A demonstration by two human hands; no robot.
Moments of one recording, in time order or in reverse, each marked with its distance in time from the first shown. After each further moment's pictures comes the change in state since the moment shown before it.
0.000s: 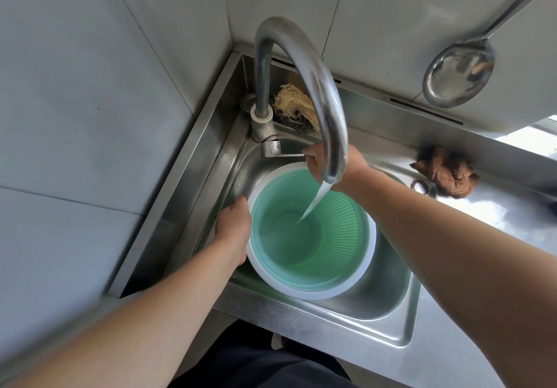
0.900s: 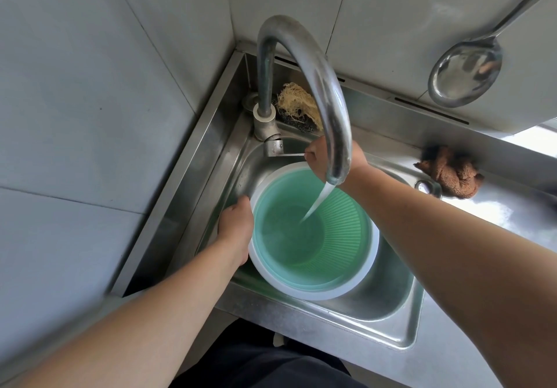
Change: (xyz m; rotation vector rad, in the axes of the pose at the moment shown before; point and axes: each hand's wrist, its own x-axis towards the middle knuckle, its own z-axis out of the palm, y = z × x) left_hand -0.004 0.003 -0.002 -0.003 -0.019 -0.020; right_hand 0.024 0.001 0.016 -0.148 0.104 0.043
